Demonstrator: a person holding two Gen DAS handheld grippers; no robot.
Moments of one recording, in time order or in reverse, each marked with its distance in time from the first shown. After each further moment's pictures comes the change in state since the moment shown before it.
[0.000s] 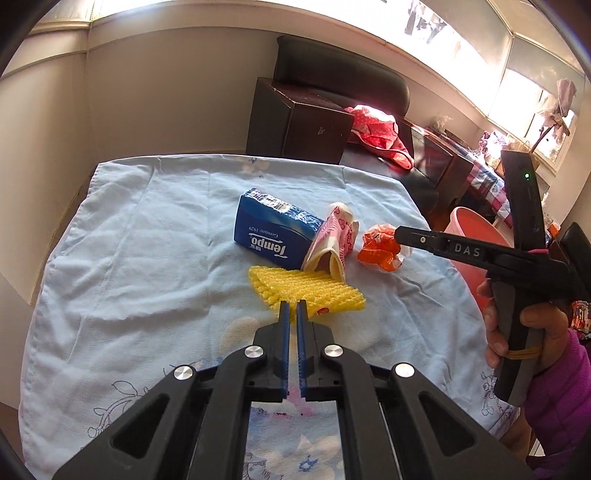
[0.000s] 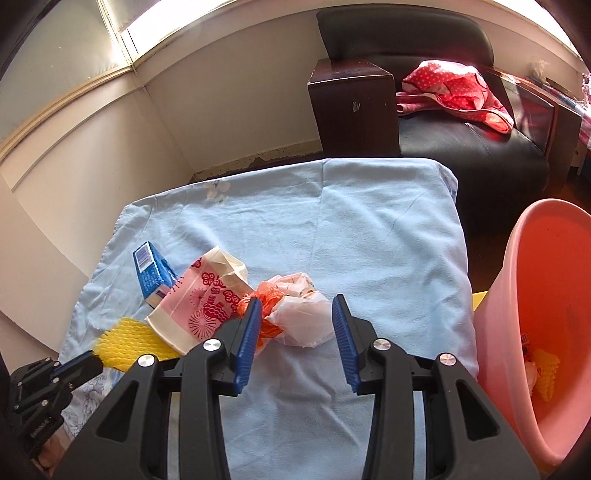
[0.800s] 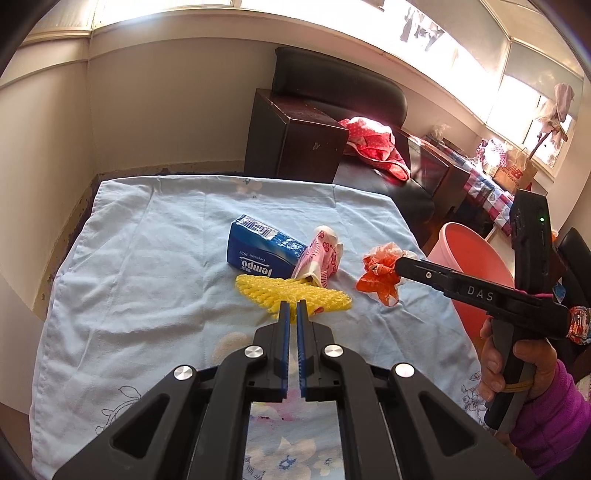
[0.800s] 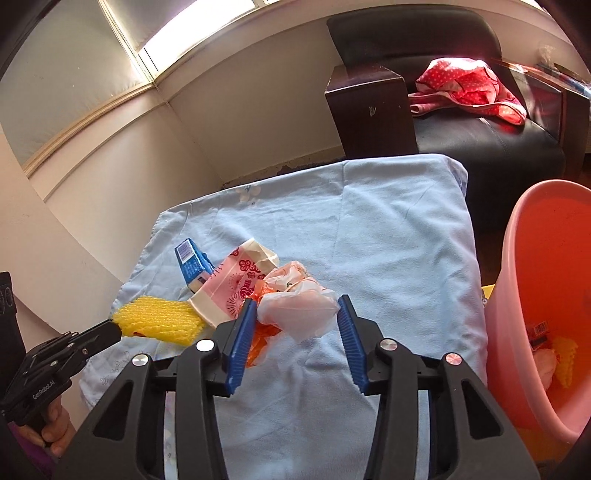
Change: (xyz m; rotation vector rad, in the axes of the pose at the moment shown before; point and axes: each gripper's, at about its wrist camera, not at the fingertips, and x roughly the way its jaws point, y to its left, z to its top) left arm -0.020 -0.016 0.014 0.002 -0.035 0.001; right arm -0.036 -0.006 -0.019 0.033 -0.044 0.135
